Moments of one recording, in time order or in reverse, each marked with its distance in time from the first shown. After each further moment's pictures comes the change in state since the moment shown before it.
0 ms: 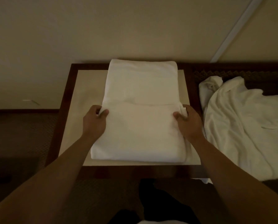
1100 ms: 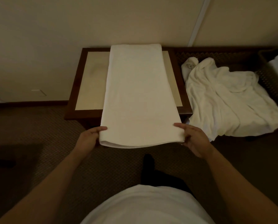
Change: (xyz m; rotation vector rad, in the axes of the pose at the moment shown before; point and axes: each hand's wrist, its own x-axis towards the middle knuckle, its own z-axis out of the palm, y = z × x) left_hand -0.276 -0.138 -0.090 -0.496 -0.347 -0.218; right_hand -0.311 0.073 -0.083 0.732 -0.359 0.373
